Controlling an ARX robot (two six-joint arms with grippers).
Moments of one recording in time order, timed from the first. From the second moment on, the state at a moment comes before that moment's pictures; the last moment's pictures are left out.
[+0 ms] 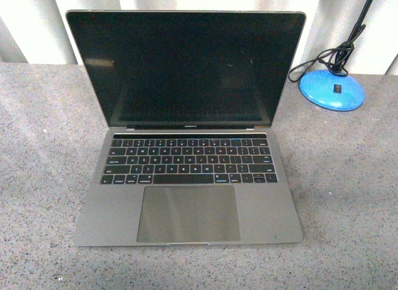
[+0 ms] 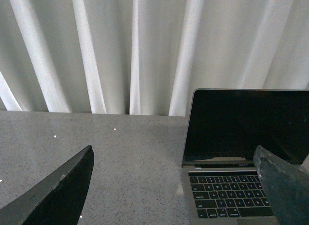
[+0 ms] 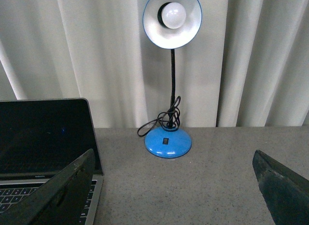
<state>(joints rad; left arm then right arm) 0.00 0.00 0.02 0.00 0.00 0.00 0.00 0.00 0.03 0.00 0.00 0.00</state>
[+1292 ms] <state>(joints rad) 0.00 0.00 0.02 0.00 0.00 0.00 0.00 0.00 0.03 0.00 0.00 0.00</state>
